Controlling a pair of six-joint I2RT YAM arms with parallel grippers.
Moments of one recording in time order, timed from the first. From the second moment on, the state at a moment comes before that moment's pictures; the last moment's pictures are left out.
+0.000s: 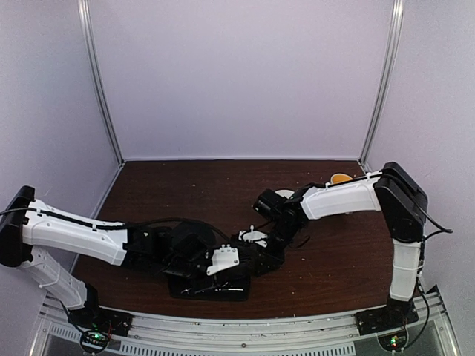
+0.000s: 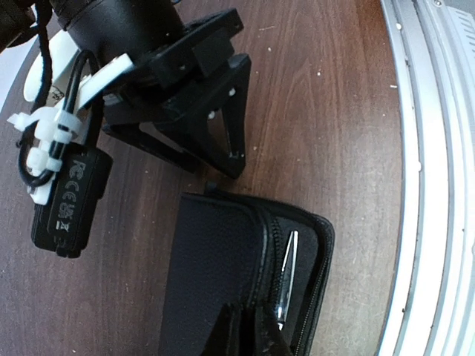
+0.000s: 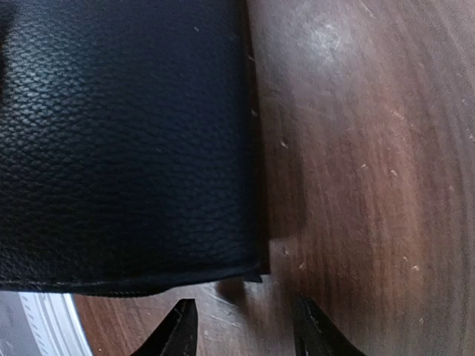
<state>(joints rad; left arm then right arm) -1.26 1.48 0.87 -0.26 -0.07 0.24 0.87 1.97 1.29 -0.65 -0.49 -0.45</state>
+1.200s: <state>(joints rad) -1.29 1.39 0.78 -0.19 -0.11 0.26 0.87 2.11 1.42 -0.81 -0.70 -0.54</state>
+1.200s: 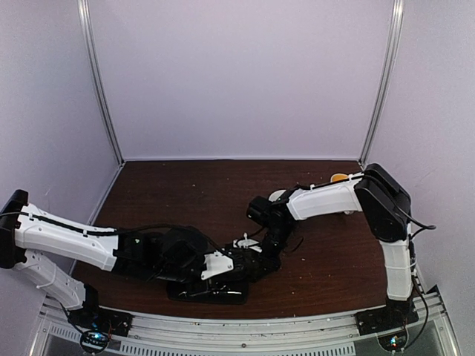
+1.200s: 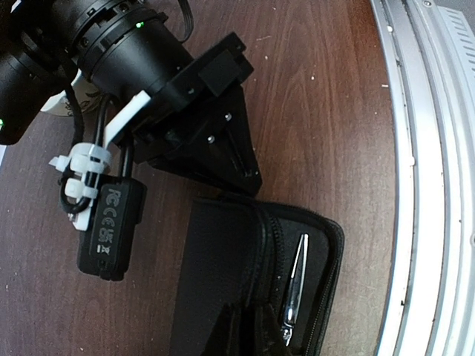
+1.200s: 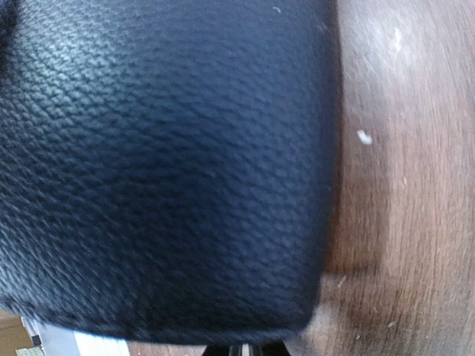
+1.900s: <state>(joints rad) -1.31 1.58 0.86 -0.16 -0.18 0.23 0.90 1.89 1.24 -0.72 -0.40 -0.61</state>
